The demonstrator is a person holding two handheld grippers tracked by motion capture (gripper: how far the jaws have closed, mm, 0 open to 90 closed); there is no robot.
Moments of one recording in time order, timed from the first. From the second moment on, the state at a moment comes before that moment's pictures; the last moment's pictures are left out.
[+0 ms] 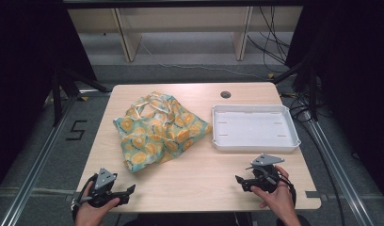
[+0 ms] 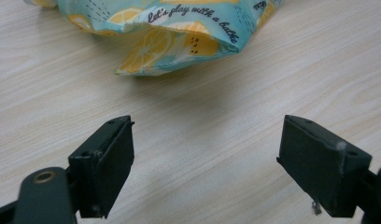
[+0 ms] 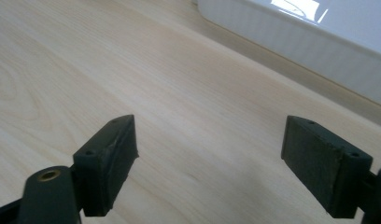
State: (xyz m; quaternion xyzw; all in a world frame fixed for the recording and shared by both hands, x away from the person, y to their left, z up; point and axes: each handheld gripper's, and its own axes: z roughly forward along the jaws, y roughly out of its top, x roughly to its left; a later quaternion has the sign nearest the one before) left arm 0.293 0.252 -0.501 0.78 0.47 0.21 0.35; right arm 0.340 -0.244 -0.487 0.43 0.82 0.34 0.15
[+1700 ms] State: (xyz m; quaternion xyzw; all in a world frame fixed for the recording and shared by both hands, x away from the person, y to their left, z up) left arm 0.326 0.209 -0.500 0.82 0.35 0.25 0.37; right arm 0.344 -0.244 -0.490 0.41 0.83 0.34 0.15
